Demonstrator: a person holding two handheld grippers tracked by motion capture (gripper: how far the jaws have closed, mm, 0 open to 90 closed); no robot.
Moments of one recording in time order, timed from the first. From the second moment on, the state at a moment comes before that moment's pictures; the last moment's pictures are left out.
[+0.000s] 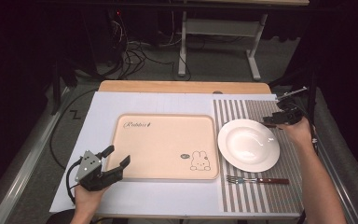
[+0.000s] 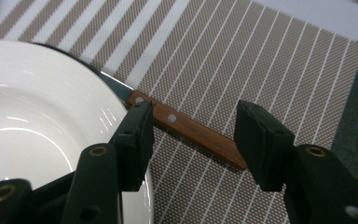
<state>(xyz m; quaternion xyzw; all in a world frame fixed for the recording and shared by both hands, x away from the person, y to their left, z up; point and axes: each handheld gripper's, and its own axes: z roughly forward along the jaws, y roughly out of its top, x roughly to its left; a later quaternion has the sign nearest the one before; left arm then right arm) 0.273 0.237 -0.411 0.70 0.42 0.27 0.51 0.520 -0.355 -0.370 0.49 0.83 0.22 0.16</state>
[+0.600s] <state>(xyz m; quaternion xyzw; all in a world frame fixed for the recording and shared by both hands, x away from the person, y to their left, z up) 0.272 0.235 -0.412 0.70 0.42 0.27 0.51 0.542 -0.355 -0.388 0.49 0.85 0.17 0.13</state>
